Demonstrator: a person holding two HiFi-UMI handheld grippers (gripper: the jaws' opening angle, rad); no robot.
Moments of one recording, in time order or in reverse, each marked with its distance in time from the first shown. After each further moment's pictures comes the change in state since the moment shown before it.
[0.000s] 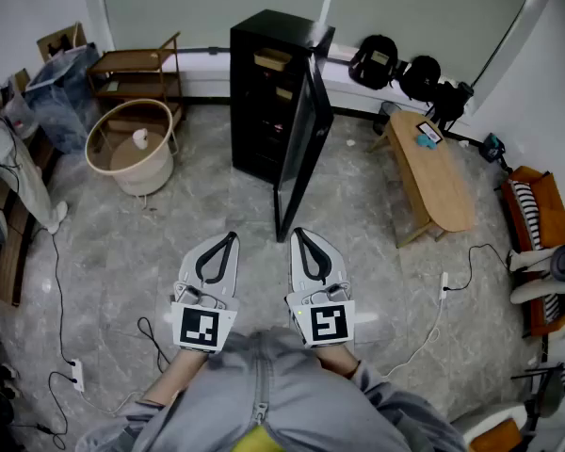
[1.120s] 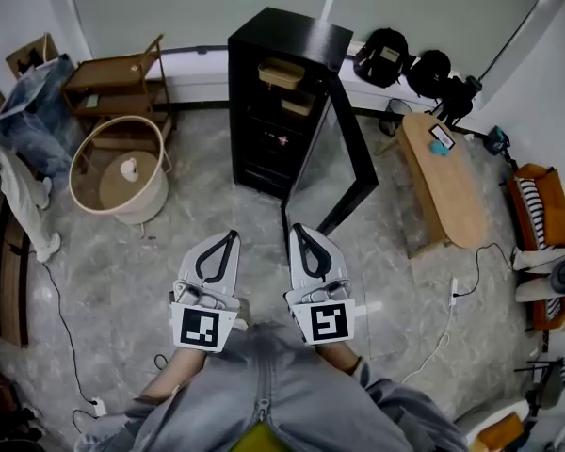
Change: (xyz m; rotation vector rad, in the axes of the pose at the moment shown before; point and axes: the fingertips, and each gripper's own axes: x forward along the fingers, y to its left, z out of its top) left arm 0.199 0.188 -0.073 0.020 0.004 -0.102; right arm 0.273 -0.038 -0.053 0.004 0.016 -0.057
